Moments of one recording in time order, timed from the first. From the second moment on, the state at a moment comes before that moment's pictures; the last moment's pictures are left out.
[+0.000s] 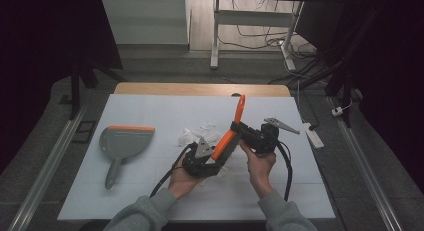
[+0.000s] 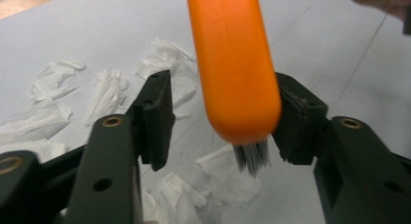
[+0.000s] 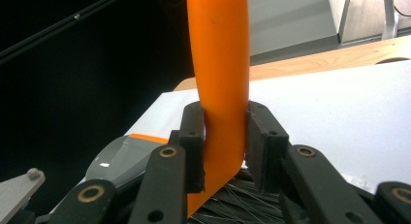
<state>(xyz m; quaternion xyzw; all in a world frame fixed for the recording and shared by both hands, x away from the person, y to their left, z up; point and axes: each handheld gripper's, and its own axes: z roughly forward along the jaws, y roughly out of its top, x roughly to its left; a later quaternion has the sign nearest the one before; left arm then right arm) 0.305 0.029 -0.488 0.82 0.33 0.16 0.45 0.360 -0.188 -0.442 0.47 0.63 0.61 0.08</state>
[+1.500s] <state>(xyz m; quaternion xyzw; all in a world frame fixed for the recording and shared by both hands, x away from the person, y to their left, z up) 0.319 0.089 -0.451 0.89 0.27 0.11 0.36 0.322 -0.167 -0.396 0.17 0.88 0.42 0.17</state>
